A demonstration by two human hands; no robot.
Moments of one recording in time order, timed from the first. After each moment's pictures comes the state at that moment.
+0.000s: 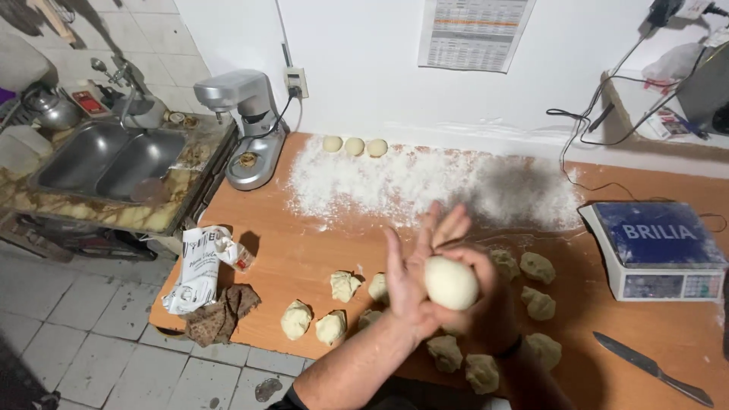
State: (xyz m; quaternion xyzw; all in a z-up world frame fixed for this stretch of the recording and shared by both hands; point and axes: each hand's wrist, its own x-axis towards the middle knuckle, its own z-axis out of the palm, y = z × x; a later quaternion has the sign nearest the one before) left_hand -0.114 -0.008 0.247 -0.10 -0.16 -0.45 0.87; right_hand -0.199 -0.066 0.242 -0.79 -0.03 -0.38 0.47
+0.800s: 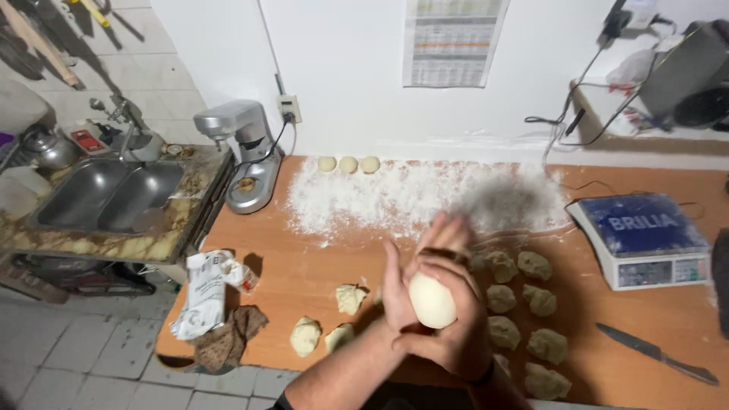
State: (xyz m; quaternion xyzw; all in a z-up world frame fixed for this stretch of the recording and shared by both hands) left_hand -0.109 0.029 0.262 -0.37 -0.10 -0.65 0.66; right_hand -0.201 -0.029 0.252 -0.76 -0.05 -0.47 0.45
